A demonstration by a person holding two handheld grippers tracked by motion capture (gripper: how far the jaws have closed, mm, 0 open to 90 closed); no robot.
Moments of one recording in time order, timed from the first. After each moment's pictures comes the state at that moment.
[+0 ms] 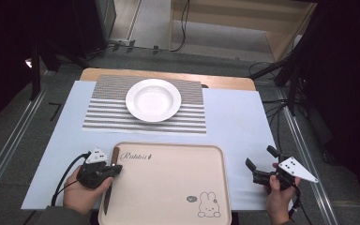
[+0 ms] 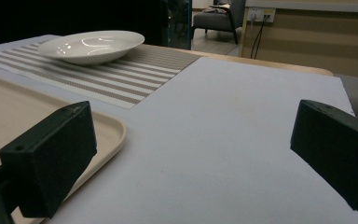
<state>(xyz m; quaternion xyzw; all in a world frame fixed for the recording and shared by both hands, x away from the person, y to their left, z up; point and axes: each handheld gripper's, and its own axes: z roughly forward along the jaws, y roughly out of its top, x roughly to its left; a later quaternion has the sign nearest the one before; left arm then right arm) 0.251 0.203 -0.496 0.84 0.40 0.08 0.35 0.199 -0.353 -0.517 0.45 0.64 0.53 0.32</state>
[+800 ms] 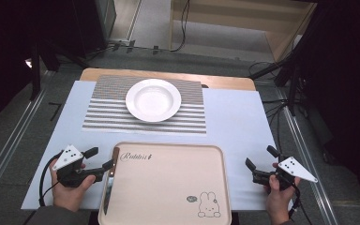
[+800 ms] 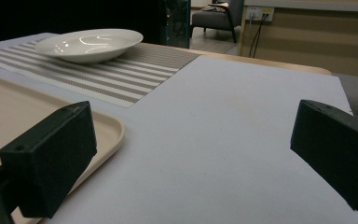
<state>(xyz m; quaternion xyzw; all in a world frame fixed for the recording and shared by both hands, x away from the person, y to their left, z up) 0.244 0.246 -0.475 0.76 0.40 0.16 0.49 0.199 -0.353 -0.517 0.45 0.64 0.52 0.32</state>
